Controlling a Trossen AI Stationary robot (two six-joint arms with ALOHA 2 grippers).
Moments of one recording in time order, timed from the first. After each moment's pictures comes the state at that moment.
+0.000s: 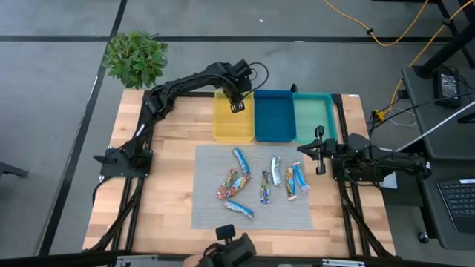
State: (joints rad) left arm 0.60 2.24 2.08 -1.03 0.03 0.31; right arm -0.12 0.01 0.01 0.03 -0.07 -0.09
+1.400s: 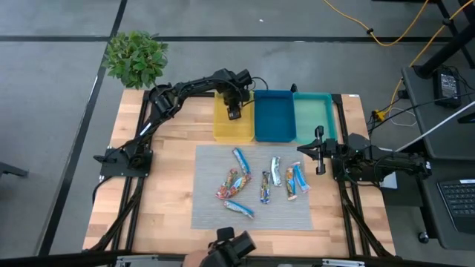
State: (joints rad) left arm 0.62 2.38 2.08 -1.10 0.08 0.39; right arm -0.12 0.01 0.01 0.03 -0.07 -0.09
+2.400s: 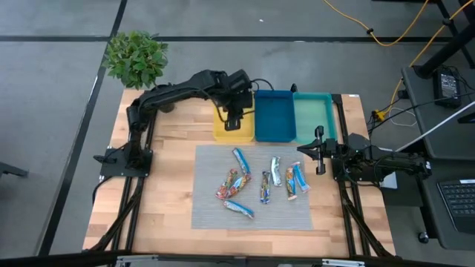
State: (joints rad) left arm 0.34 1.96 2.08 -1.20 0.08 0.30; right arm -0.12 0.01 0.01 0.03 -0.07 -0.09
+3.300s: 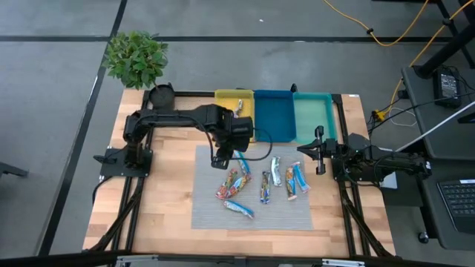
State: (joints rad) left arm 0.05 1.93 1.97 -1.37 0.08 0.25; right arm -0.12 0.01 0.01 0.03 -0.07 -0.09
